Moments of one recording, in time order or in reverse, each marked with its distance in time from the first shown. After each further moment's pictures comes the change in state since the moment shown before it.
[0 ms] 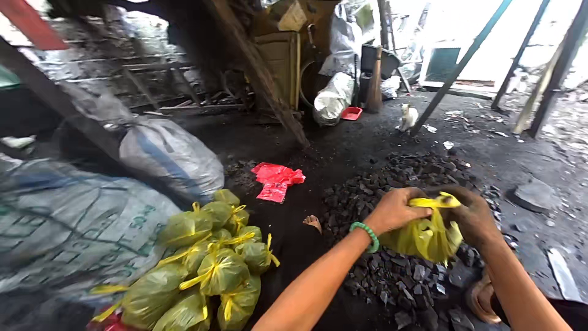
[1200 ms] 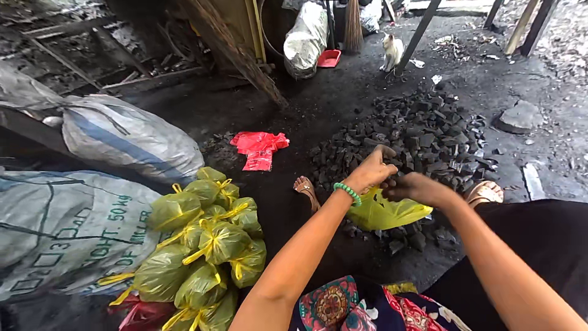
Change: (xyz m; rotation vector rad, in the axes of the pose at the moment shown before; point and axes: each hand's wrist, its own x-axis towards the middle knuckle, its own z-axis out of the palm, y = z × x) left_hand -0.030 -0.015 0.018 -0.195 -0.063 -0.512; right_hand -0.054 0.036 0.036 -0.450 -0.690 0.209
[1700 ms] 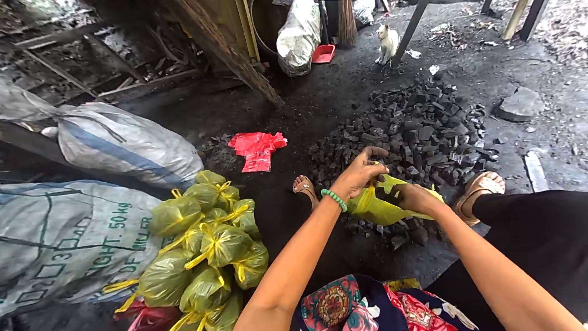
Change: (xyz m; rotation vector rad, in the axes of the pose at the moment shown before) left_hand -0.002 -0.023 -0.012 -0.263 -0.015 0.036; right_hand 0.017 0.065 0.042 -0.172 0.007 0.305
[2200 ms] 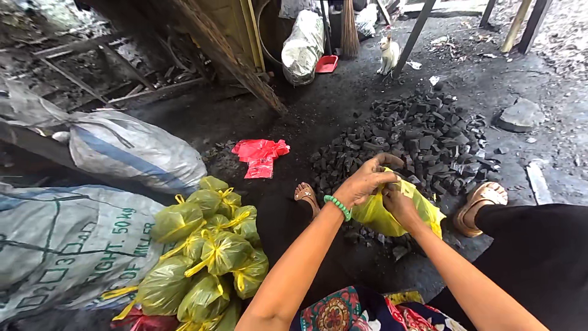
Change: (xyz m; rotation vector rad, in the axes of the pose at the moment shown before) left_hand -0.006 0.018 0.008 -0.001 -0.129 0.090; right_hand -0.009 -0.054 0.023 0.229 0.419 -0.029
